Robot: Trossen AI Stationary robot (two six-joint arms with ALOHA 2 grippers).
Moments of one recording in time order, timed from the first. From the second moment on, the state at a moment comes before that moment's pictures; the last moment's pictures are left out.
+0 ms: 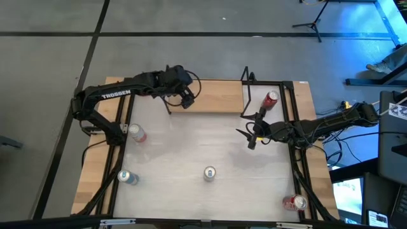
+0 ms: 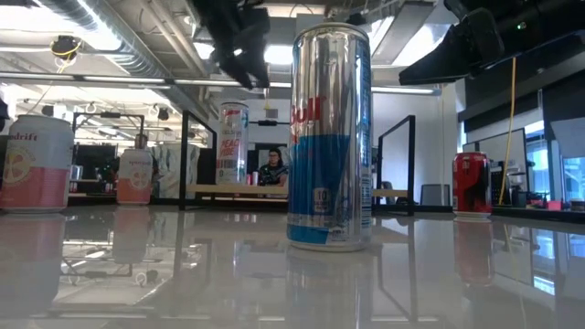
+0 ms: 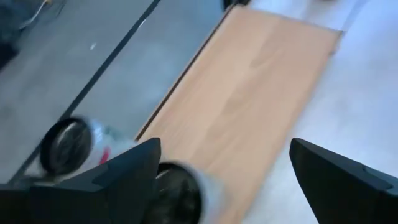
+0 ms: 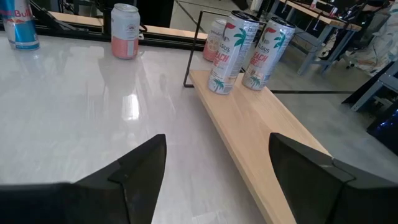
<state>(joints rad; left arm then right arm) 0.33 1.51 1.42 -0.72 -0.33 -0.05 0.22 0.92 0.47 0.11 0.57 -0.06</state>
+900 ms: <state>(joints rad) -0.22 1.52 1.35 -0.52 -0.19 -0.15 0.22 0.92 0.47 0.19 0.50 -0.06</state>
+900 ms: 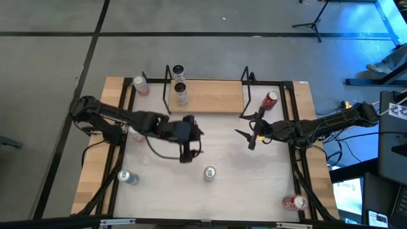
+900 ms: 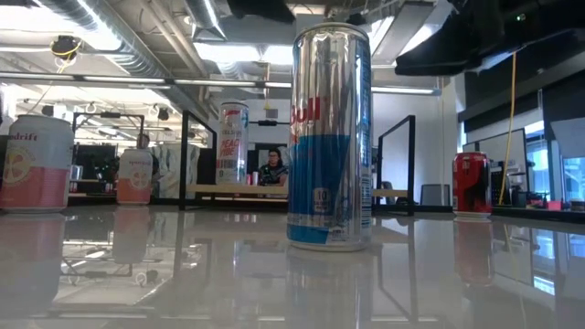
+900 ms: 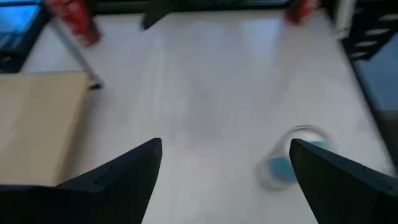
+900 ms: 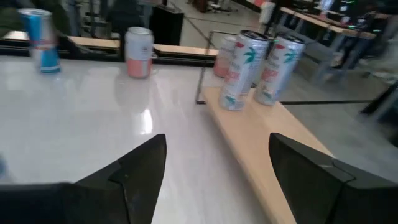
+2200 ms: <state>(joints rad) -0.39 1.78 1.19 -0.07 -0.22 -0.25 0.54 1.12 0.51 0.53 0.45 0.05</state>
